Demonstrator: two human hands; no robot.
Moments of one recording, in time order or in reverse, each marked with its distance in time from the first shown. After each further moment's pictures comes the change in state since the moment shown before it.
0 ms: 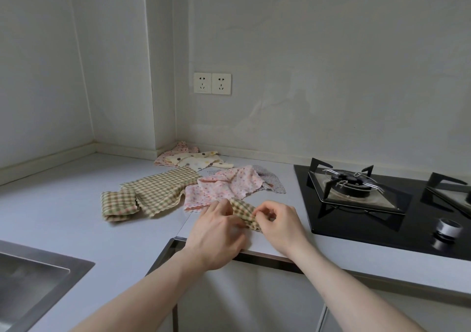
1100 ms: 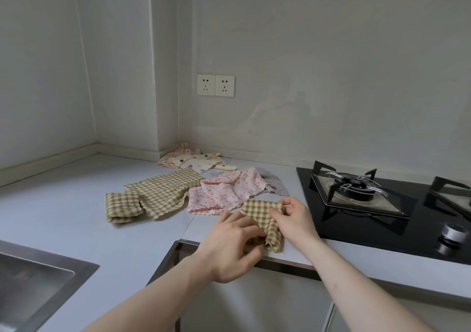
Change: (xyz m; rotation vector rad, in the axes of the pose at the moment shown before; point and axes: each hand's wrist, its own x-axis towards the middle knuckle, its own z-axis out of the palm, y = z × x) left_hand -0.003 0.010 0.001 -0.079 -0.050 0.221; right_hand 0.019 0.020 -0.005 0.231 0.035 0.392
